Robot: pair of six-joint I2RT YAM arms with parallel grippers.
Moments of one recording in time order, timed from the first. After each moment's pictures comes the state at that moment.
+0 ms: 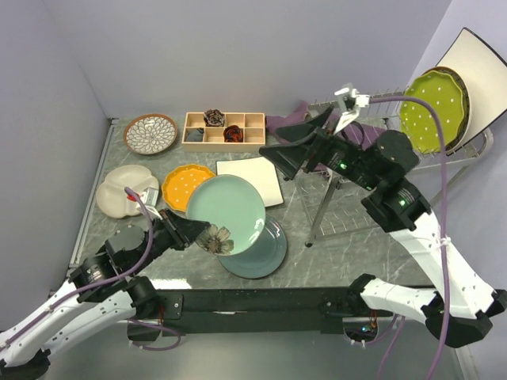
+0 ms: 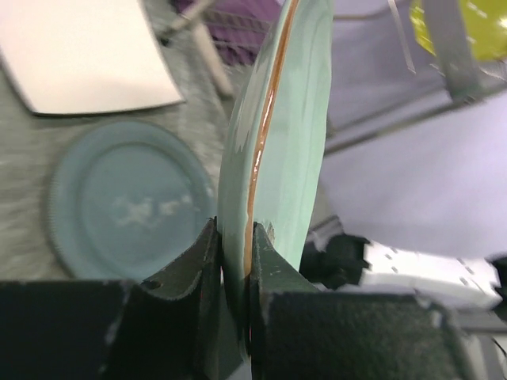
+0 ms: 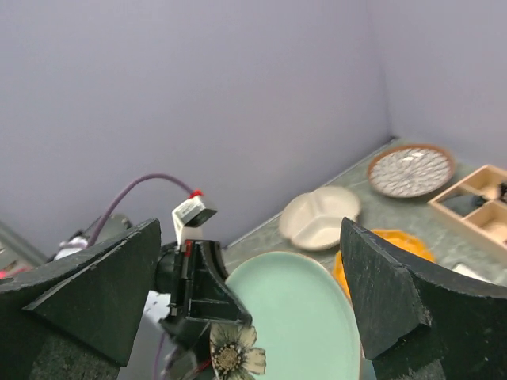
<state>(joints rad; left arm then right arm) -0.91 0.36 0.62 -0.42 -0.18 -0.97 0.67 1.05 1.41 -0.12 -0.40 0.50</state>
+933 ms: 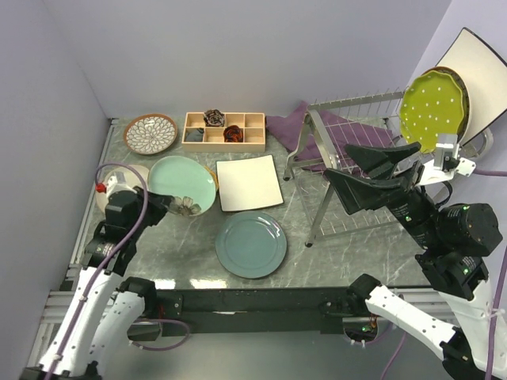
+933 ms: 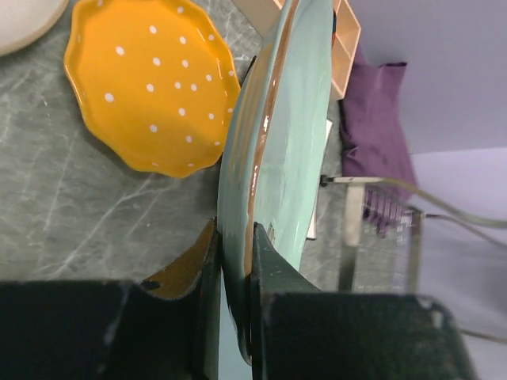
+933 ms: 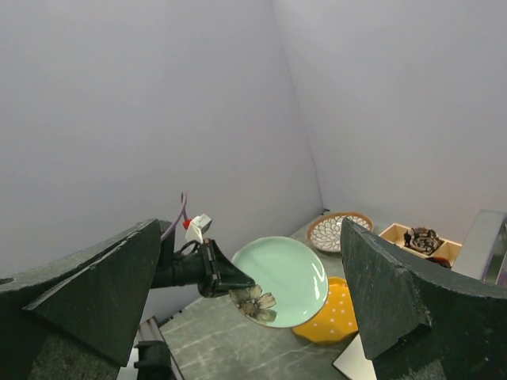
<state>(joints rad) -0.23 0.58 0.68 -0.52 -0.09 -0.99 0.67 0.64 1.25 -0.17 -0.13 0.40</state>
